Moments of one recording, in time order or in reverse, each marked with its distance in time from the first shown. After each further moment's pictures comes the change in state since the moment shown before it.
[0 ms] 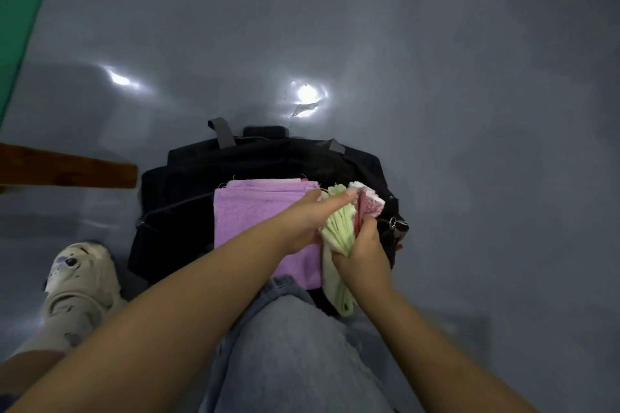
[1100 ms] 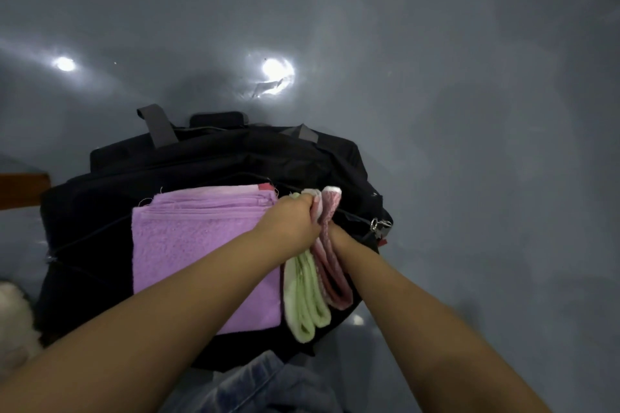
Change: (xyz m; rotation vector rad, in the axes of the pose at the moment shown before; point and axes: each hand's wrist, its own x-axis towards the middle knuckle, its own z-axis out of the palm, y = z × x) left_hand 0.065 -0.008 -0.007 1.217 0.184 0.241; right_hand 0.107 0.048 0.042 0.622 -0.524 0.621
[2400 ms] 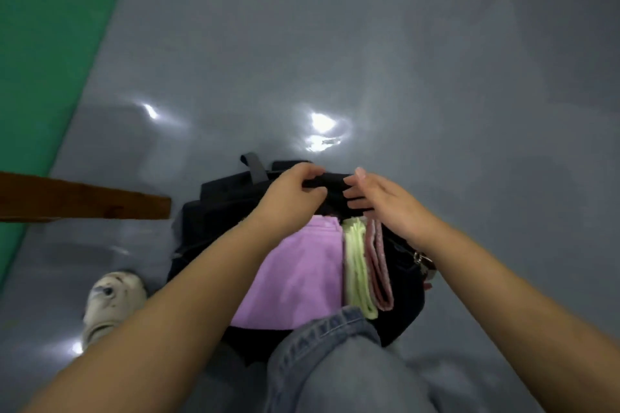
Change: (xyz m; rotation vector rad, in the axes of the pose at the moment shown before) left_hand -0.099 -0.011 -0.118 -0.567 0.384 -0.028; right_hand -0.149 -0.119 0.044 -0.458 -0.013 -0.637
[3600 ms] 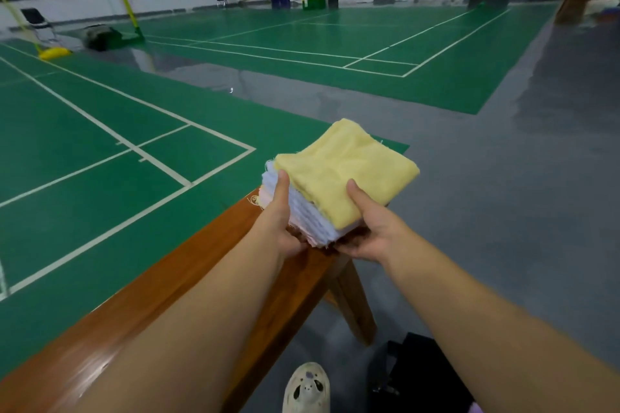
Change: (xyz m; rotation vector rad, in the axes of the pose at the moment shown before) left_hand -0.221 -0.045 -0.387 -1.358 0.654 -0.124; right_hand -0.045 -0.330 0.355 0.637 -0.492 0.149
